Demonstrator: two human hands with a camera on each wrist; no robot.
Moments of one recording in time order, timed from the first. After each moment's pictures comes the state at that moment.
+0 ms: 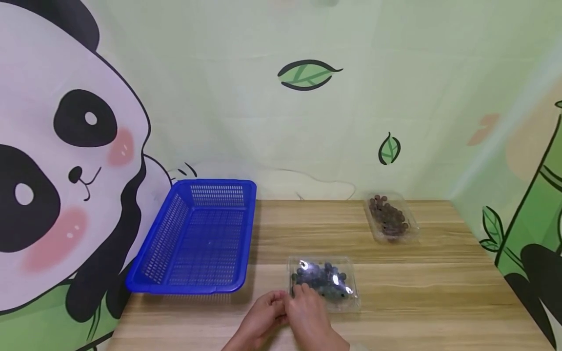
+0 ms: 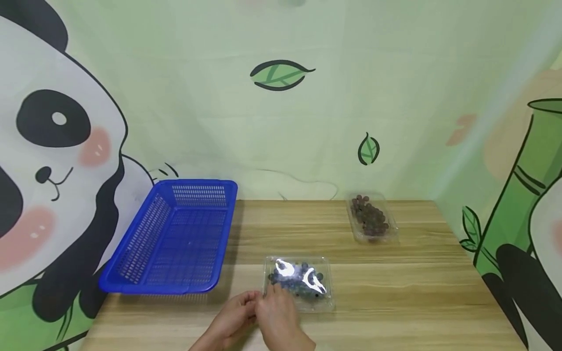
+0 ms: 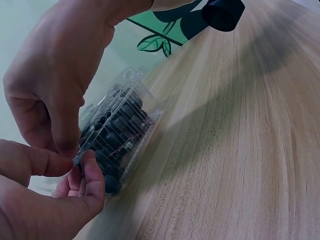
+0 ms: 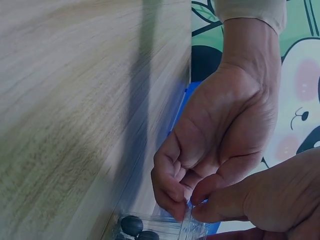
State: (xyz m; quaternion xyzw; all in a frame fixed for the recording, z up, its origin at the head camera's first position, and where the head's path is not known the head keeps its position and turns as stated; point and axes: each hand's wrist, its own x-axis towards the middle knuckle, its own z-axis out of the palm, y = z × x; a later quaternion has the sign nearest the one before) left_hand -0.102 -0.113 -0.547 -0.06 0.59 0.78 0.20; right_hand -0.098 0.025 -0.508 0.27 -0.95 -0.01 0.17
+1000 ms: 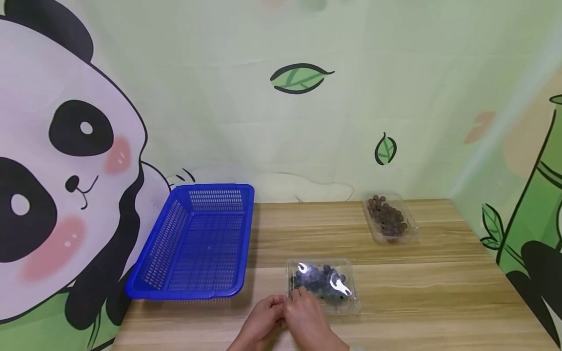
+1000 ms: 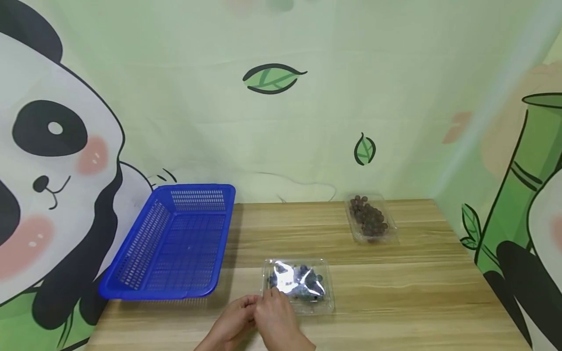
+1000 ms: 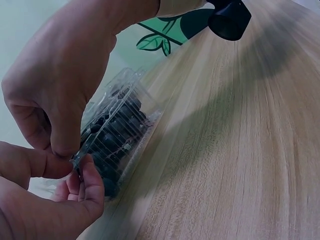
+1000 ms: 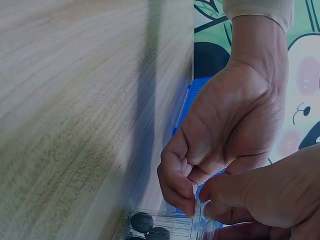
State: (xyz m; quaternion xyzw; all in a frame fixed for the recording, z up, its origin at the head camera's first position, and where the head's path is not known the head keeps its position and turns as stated) left_hand -0.106 -0.109 -0.550 -0.08 0.59 0.78 0.19; right_hand -0.104 0.027 -0.516 0.31 -0.92 -0.05 0.23
